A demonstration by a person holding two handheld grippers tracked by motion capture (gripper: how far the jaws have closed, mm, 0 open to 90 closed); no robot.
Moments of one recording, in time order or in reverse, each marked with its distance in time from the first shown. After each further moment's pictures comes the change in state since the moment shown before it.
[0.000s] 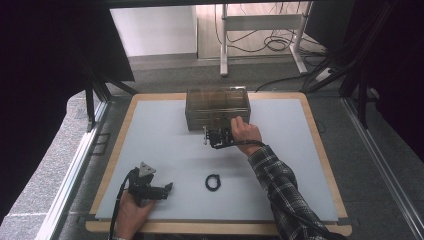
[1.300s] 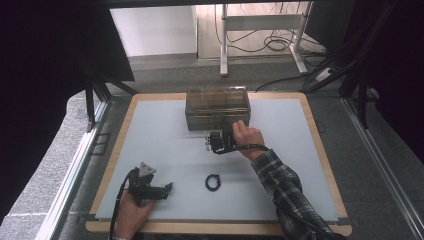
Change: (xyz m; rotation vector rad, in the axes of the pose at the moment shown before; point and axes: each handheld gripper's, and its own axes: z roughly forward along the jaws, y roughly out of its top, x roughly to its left) left arm 0.000 0.000 0.000 0.000 0.000 0.000; right arm 0.005 -0.005 -0.019 -0.049 0.002 0.005
